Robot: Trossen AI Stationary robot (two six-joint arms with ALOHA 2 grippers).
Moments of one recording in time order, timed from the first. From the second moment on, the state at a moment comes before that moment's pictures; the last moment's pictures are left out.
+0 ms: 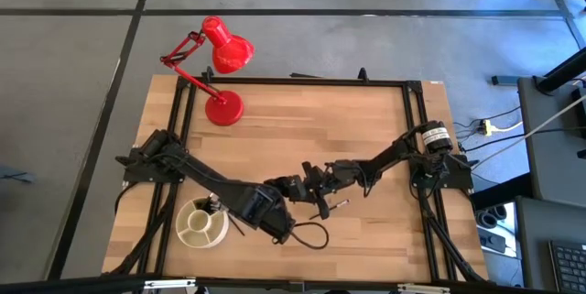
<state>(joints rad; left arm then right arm) -0.48 1.95 1.77 -1.15 -0.86 0.84 0.20 1.92 0.70 1.18 -0.13 0.35</state>
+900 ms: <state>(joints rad) -0.48 1.77 1.57 -1.23 -0.84 -0.53 0.26 1.92 0.70 1.06 0.43 0.06</state>
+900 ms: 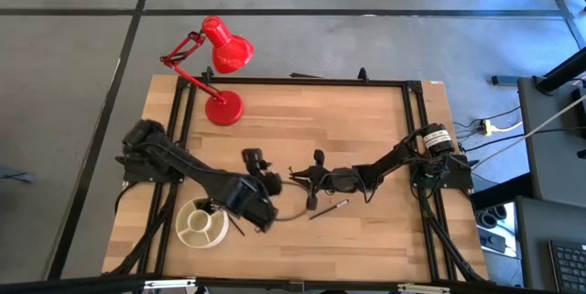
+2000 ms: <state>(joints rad) -0.26 1.39 0.69 0.40 -0.50 -0.27 0.25 1.92 0.70 1.06 0.46 0.12</state>
